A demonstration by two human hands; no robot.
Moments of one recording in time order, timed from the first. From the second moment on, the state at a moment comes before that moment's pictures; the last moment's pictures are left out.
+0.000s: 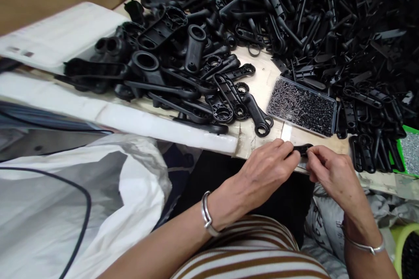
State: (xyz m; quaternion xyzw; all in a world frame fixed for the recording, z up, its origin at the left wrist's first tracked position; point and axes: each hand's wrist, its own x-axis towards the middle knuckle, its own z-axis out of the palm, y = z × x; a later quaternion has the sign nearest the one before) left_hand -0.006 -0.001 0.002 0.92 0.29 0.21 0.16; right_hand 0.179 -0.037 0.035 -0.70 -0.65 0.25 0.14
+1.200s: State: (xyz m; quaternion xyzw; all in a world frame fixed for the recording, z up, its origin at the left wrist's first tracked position) left_hand 0.006 -0.021 -0.003 0.84 0.30 0.42 0.17; right_hand 0.155 -0.051 0.016 -0.60 -0.24 0.48 0.59
